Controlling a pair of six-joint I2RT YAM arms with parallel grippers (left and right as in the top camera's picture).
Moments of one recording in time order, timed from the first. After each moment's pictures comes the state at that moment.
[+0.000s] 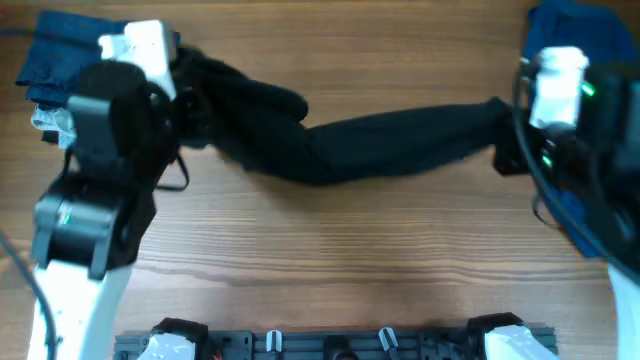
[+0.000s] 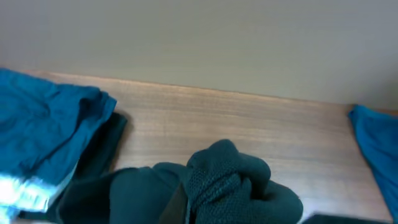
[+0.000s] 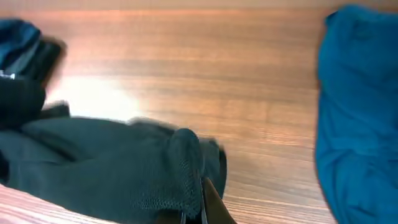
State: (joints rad) left arm -0.22 1.15 1.43 -0.75 -0.07 -0.27; right arm 0.14 1.21 1.72 -1.31 -0.05 0.08
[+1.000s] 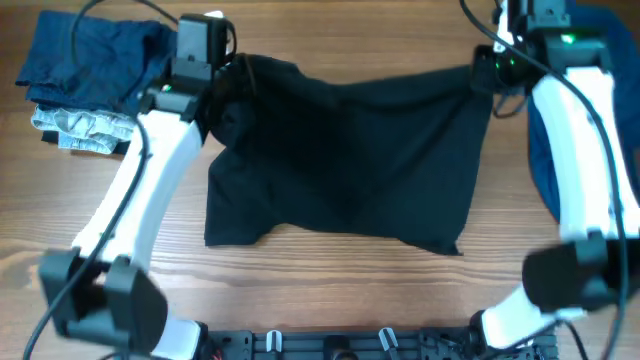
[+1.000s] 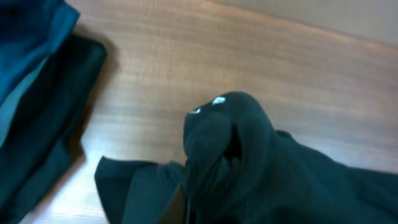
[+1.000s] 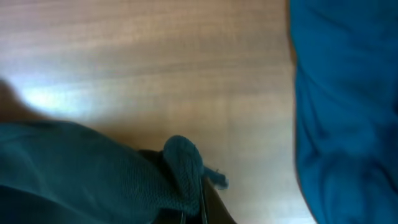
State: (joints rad) left arm -0.21 1.67 1.44 -0.58 -0.08 -0.36; right arm 0.03 1.80 1.81 -1.10 0.10 0.12
